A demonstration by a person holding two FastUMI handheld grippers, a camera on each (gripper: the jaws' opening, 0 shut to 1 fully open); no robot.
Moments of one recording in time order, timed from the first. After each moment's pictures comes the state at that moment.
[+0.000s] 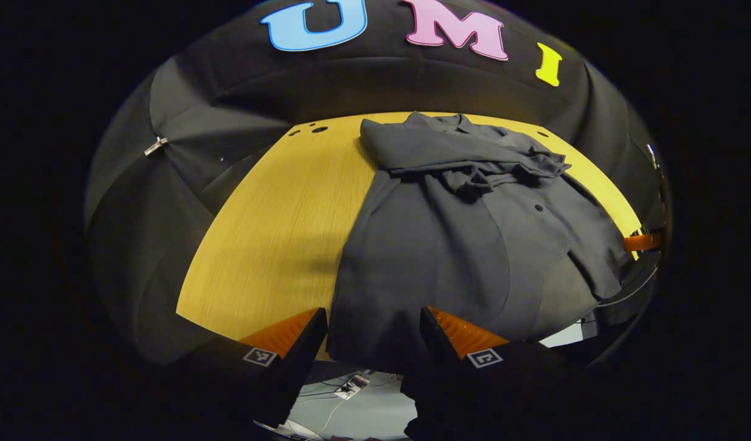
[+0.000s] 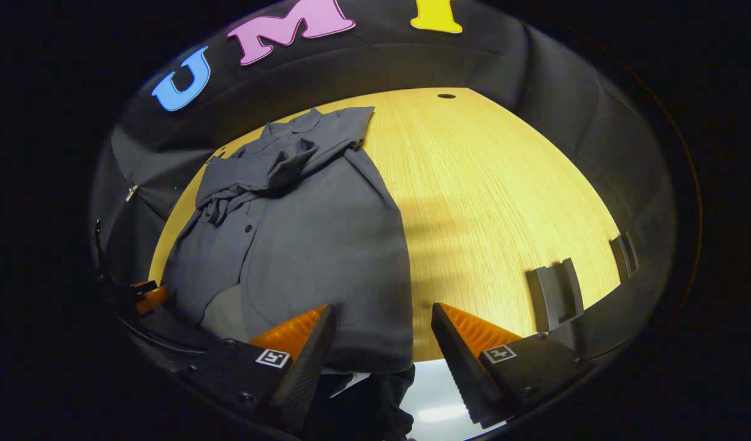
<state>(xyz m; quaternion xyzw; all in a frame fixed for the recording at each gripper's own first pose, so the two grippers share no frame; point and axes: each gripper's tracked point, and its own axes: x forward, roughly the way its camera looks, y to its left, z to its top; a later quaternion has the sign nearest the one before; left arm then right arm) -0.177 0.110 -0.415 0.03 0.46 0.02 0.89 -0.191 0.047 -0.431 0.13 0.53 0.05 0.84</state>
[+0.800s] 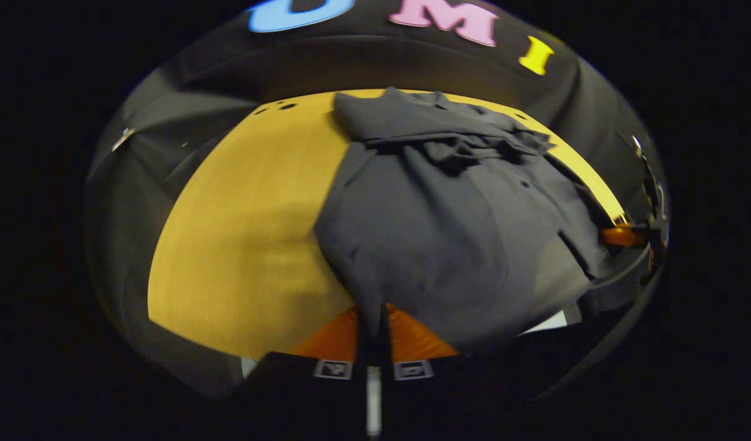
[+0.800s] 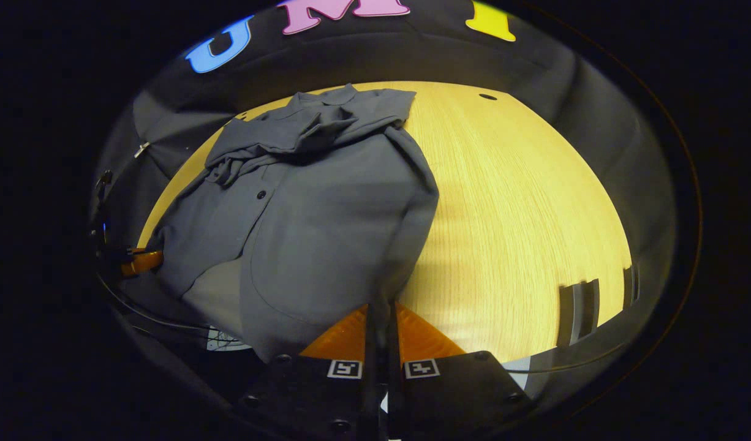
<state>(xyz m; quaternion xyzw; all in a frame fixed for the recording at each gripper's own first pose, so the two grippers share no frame) -0.170 0.085 -0.437 0.04 0.51 -0.07 0.86 -0.190 0.083 -0.450 0.07 0.55 0.10 0.83</state>
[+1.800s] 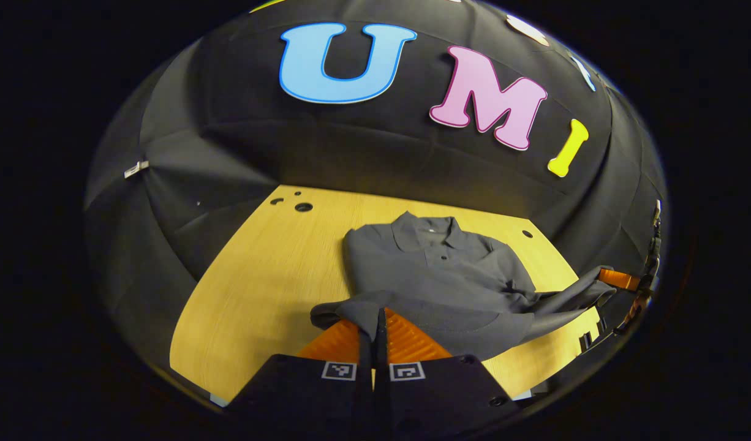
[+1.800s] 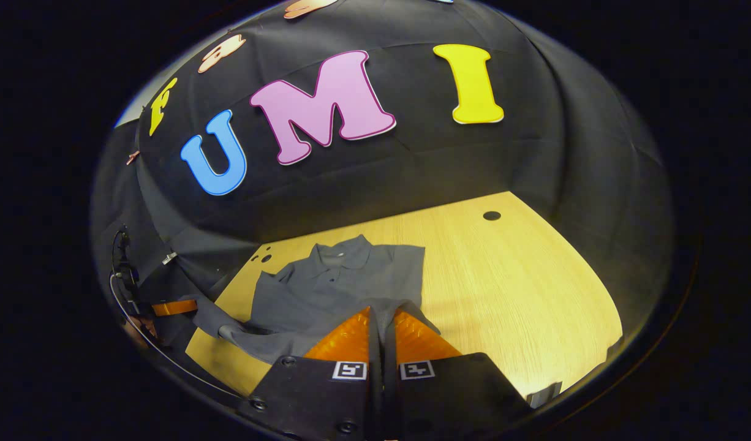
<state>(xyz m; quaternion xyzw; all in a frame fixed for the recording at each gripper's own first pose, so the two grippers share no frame) 0.021 0.094 -0.265 -0.08 0.32 -0.03 0.94 0.020 0.062 -0.276 0.18 0.30 0.10 0.93</state>
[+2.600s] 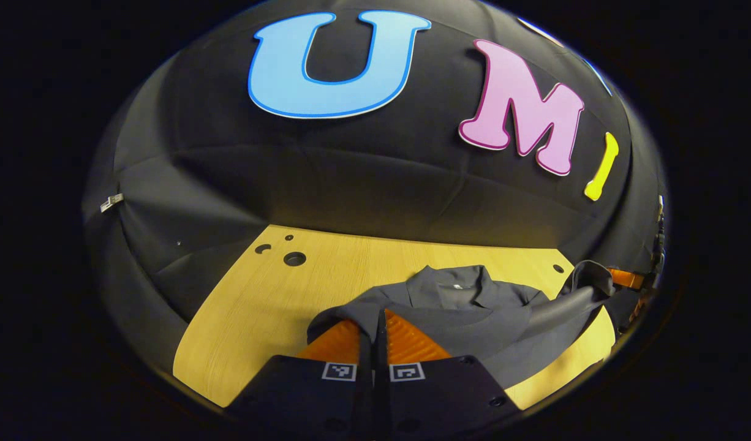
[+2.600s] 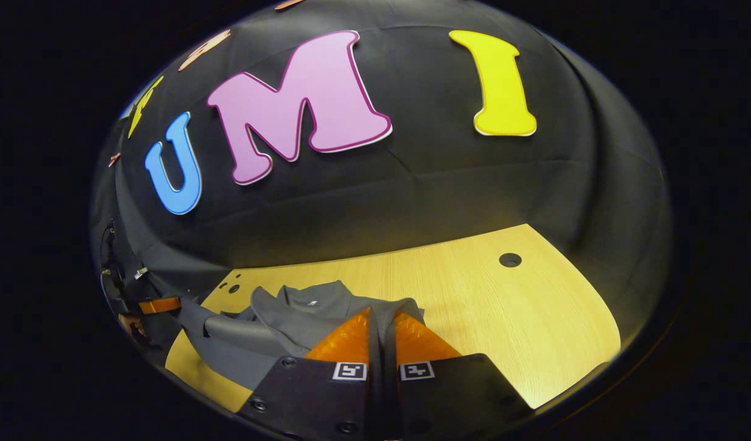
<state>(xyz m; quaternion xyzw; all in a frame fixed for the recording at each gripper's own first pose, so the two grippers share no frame) 0.198 0.106 -0.287 -0.06 0.29 -0.01 0.96 0.196 0.064 -0.330 0.16 0.28 0.08 0.94</state>
